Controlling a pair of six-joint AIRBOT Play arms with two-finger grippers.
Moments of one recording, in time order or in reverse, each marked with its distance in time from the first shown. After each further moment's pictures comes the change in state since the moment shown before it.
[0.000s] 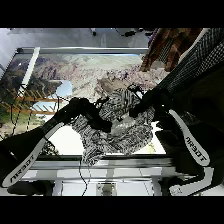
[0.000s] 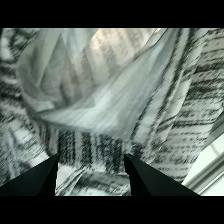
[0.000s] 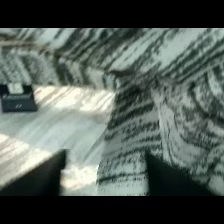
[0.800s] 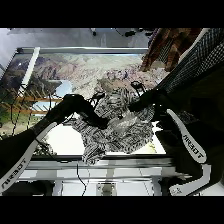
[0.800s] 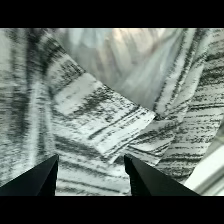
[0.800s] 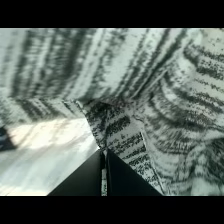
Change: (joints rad) left arm 0.040 0.089 0.000 0.085 0.006 -0.002; right arm 0.005 -0.016 0.039 -0.057 0.095 0.207
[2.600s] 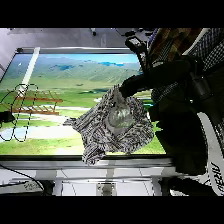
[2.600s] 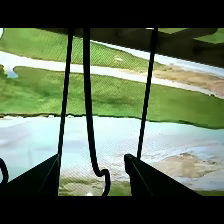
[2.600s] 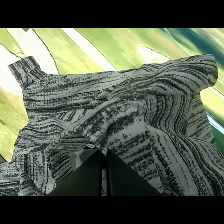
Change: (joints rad) left arm 1.230 -0.007 -0.025 0.153 -0.055 0.621; right arm 0.195 0.309 0.356 0.148 -0.330 0.063
